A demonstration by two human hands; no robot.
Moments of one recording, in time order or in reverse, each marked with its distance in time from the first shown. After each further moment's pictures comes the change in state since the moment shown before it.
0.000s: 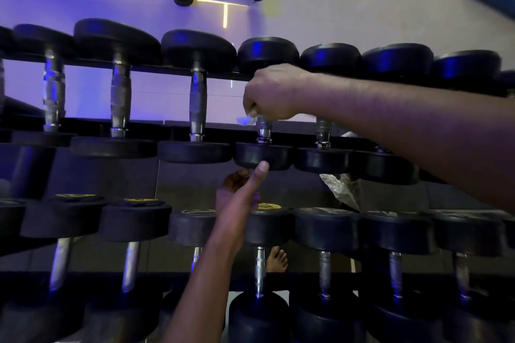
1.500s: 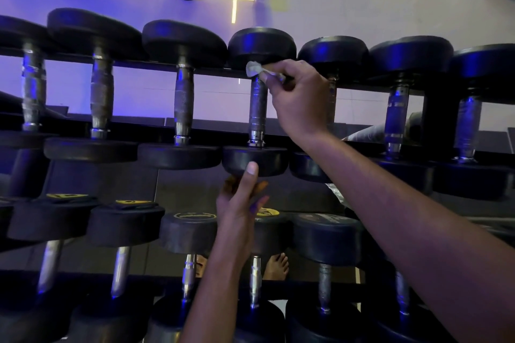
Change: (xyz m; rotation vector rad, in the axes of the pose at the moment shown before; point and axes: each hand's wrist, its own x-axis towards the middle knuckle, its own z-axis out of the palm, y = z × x) left_hand 0.007 -0.015 0.029 -0.256 -0.027 0.008; right_hand 0.000 0.004 0.091 0.999 1.074 0.554
